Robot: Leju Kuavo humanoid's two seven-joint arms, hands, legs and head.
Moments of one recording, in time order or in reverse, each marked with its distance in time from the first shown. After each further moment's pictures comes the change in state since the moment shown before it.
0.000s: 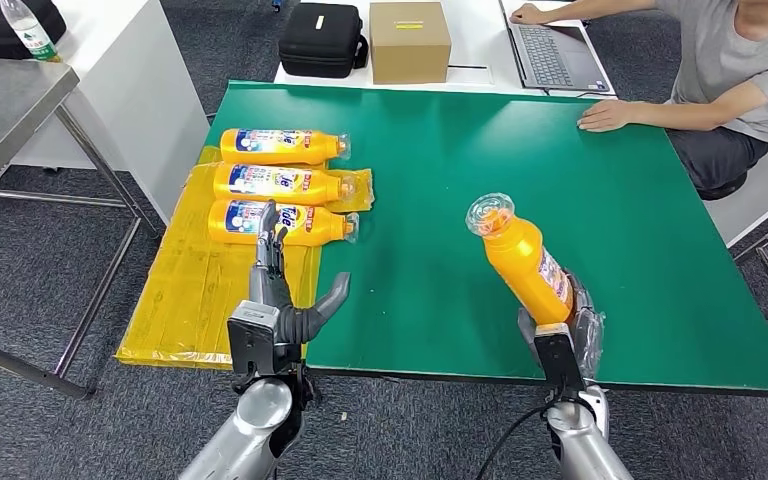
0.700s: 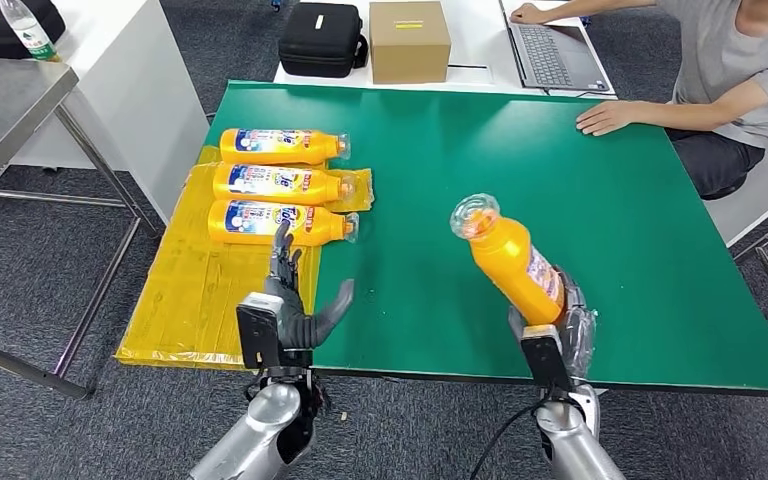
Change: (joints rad) left arm -0.032 -0.004 -0.062 0.121 0.220 0.000 -0.001; right arm 0.004 0.001 0.082 -0.036 -0.012 -0.080 0.000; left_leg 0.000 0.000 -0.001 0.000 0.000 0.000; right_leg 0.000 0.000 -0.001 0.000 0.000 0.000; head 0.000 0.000
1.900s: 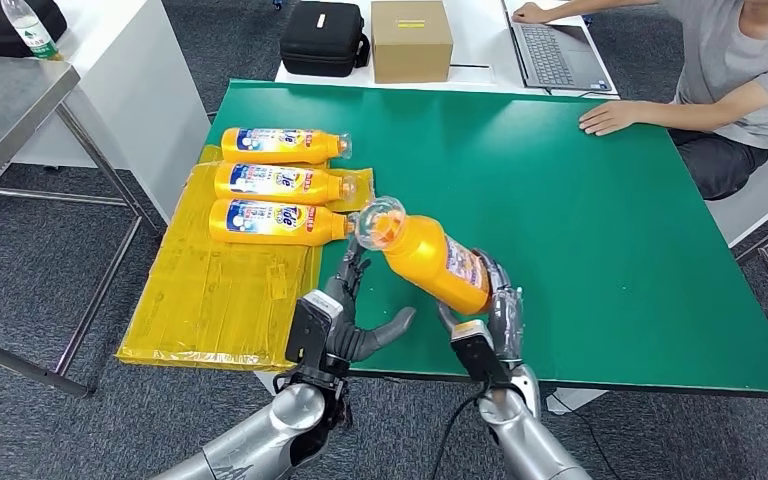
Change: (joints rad) left arm -0.158 0.080 -0.382 0.042 0.223 -0.025 0.063; right arm -0.076 0.117 0.228 0.002 0.005 -0.003 0.000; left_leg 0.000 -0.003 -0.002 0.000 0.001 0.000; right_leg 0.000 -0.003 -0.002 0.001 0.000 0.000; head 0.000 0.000
